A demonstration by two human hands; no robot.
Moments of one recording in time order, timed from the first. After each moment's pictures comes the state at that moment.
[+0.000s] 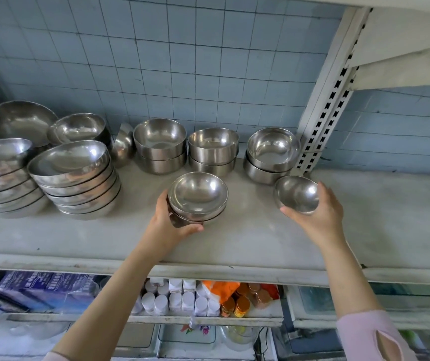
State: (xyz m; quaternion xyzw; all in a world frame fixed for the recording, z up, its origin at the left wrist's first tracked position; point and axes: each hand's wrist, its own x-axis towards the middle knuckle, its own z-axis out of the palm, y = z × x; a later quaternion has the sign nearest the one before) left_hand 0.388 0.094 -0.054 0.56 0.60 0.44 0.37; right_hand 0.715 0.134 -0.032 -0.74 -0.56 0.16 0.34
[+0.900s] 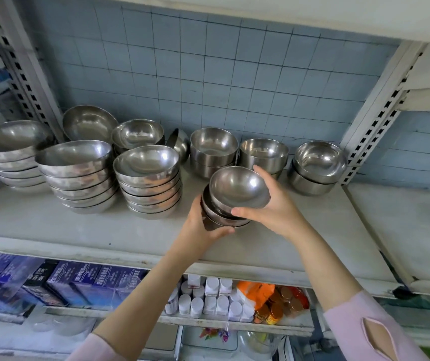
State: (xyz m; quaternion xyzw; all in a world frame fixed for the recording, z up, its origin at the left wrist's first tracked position) left_hand 0.325 0.087 -0.059 0.58 0.54 0.46 0.38; right_hand 0.514 0.115 0.023 -0.53 -0.69 0.35 0.33
